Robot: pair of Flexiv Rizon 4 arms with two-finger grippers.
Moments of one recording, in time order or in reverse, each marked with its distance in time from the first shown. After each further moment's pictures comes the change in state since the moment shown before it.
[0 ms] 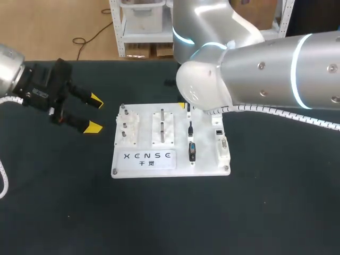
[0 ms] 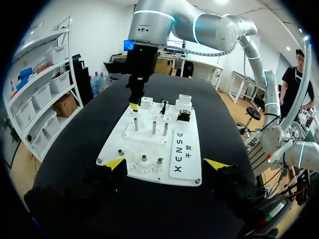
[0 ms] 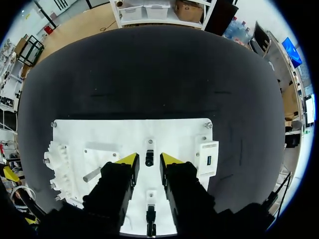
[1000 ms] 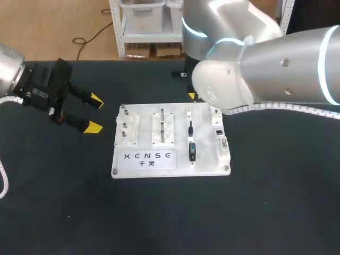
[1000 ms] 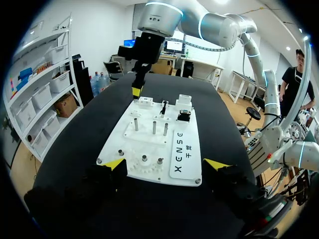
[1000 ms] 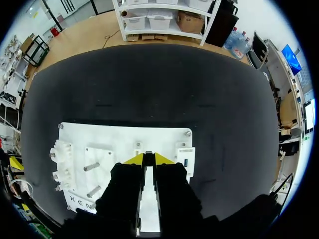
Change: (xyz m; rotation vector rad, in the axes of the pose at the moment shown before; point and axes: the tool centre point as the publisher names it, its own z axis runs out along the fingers) left arm 0.000 0.000 0.000 0.000 0.000 0.000; right arm -0.008 -0.024 -0.035 -0.005 -0.086 -0.042
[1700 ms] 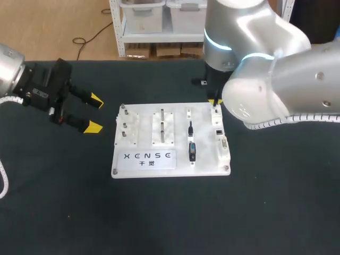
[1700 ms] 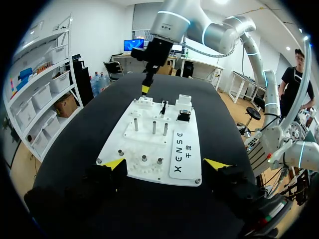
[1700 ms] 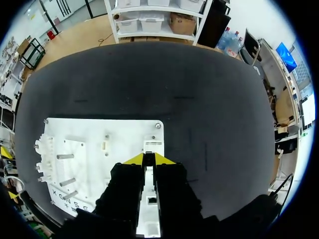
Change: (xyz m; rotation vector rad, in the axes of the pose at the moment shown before) left arm 0.000 0.000 0.000 0.000 0.000 0.000; right arm 0.016 -0.048 0.007 0.040 -0.039 0.014
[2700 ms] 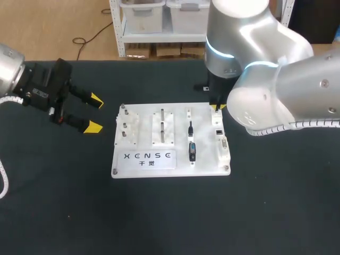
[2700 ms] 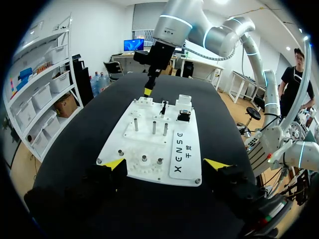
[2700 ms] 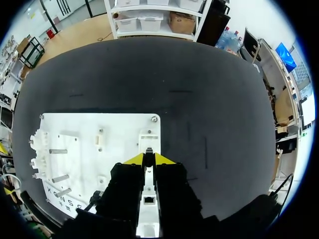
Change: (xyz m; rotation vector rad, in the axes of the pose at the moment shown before) left arm 0.000 0.000 0.000 0.000 0.000 0.000; right arm 0.011 -0.005 0.008 0.006 0.005 -0.003
